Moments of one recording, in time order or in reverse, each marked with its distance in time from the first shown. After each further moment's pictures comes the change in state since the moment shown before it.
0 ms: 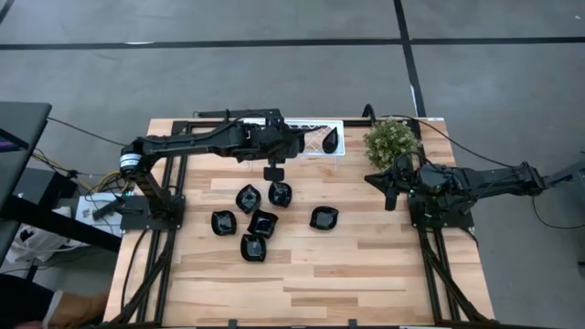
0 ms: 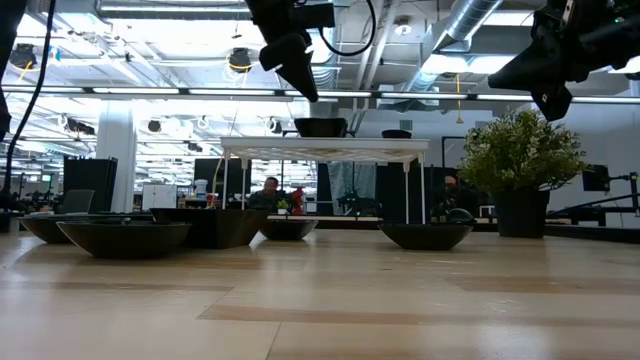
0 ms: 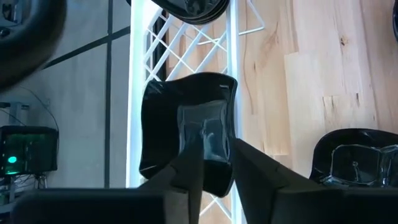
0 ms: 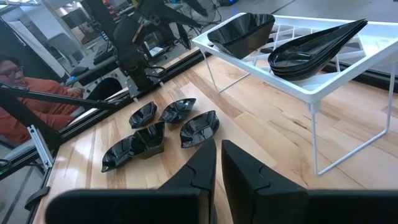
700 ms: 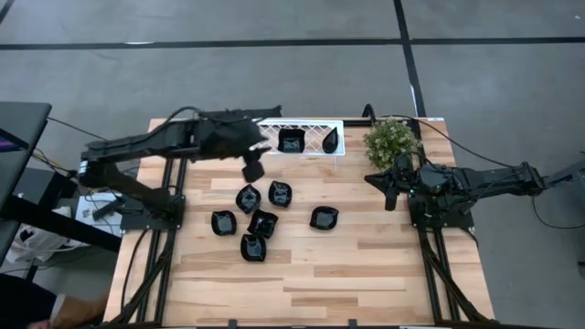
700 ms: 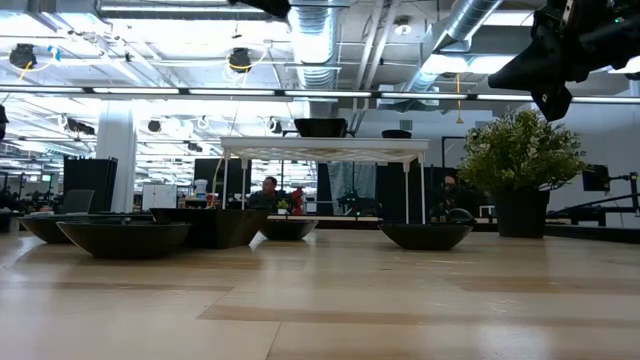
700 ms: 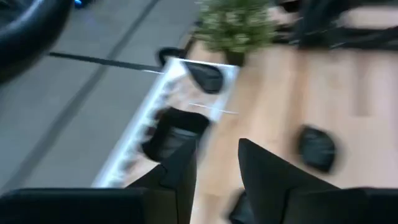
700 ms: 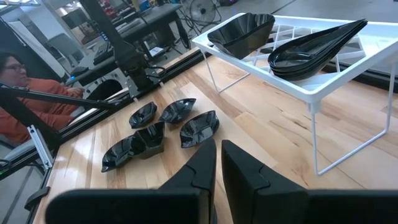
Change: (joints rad) left arm -0.082 -0.356 -0.067 0.005 0.048 -0.458; right arm 0.000 0.000 0.000 0.000 0.000 0.000
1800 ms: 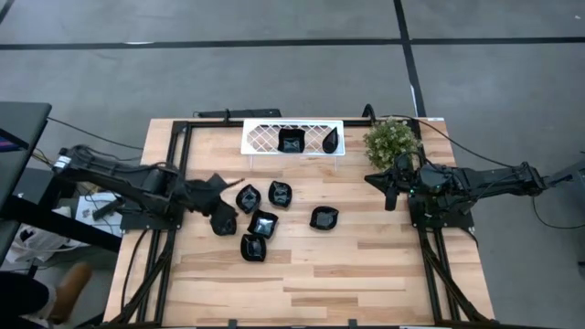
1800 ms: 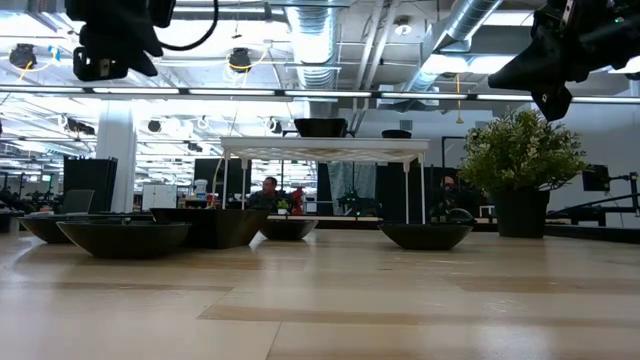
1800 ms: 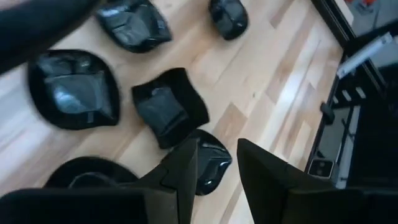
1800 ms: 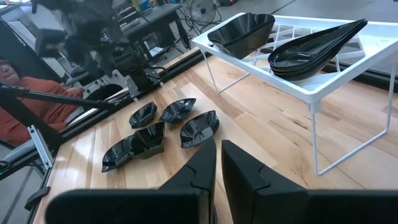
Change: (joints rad) left arm -0.344 -0.437 -0.732 0.112 0.201 -0.994; right arm 0.000 0.000 0.000 0.000 0.000 0.000
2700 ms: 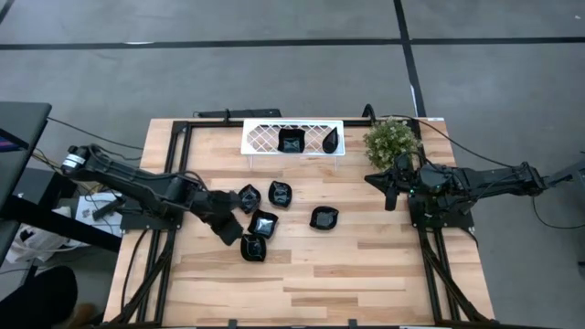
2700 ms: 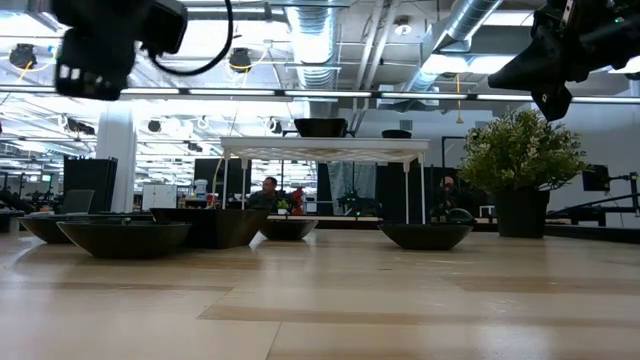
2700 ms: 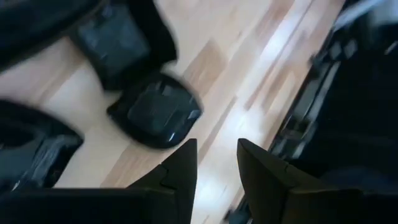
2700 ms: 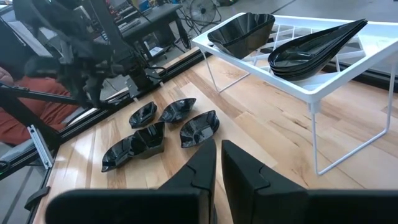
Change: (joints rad) left arm -0.021 0.193 -0.001 0.111 0.265 -0.130; right arm 0.000 0.000 0.000 0.000 0.000 0.000
